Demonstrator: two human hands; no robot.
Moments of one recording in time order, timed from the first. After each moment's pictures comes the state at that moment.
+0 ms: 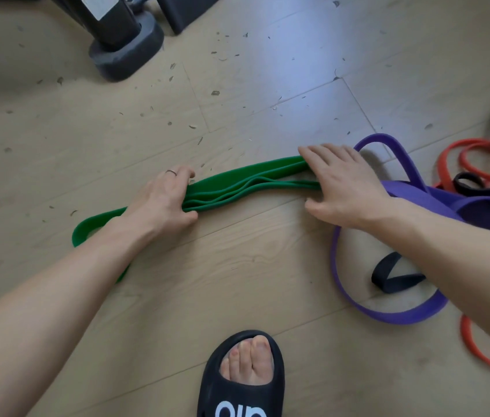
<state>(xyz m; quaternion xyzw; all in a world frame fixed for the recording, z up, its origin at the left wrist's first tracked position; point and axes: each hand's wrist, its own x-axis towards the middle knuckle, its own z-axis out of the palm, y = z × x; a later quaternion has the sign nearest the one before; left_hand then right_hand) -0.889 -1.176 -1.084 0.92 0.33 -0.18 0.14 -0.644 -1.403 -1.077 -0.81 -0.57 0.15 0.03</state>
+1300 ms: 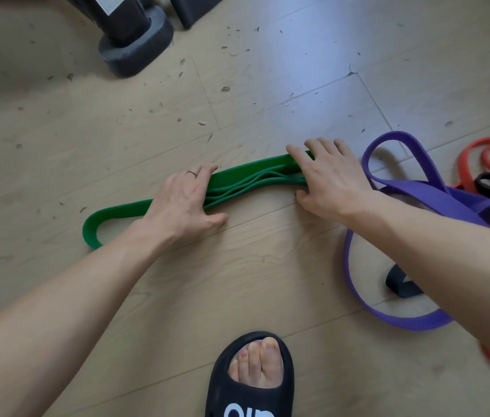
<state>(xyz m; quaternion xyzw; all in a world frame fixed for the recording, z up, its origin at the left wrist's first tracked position) -0.876 -1.205 -1.066 0.93 0.31 -0.16 0.12 -0.660 -1.363 -1.091 -0.82 -0.56 0.12 -0.03</state>
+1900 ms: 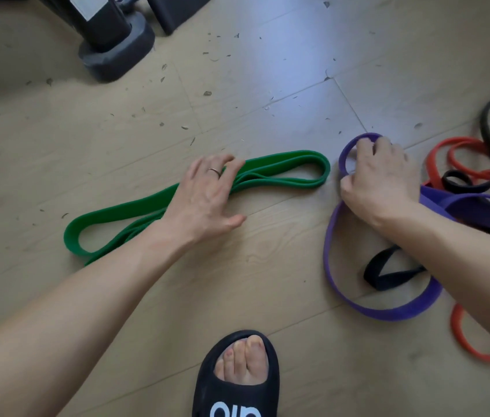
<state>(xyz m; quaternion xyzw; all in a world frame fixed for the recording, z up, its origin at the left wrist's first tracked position) -0.840 -1.235 -1.073 0.98 0.19 -0.07 0.08 -0.629 -1.427 -1.069 -0.94 -0.34 0.07 -0.03</state>
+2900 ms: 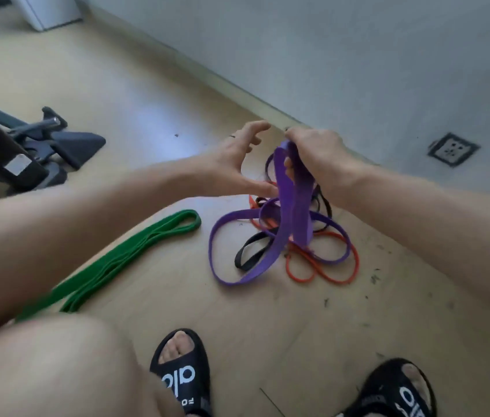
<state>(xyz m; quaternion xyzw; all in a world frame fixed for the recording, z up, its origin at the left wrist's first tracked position) -0.738 -1.438 -0.772 0.92 -0.05 -0.09 0.37 -0.687 -1.608 -0.749 -0.81 -0.02 0.18 0.56</state>
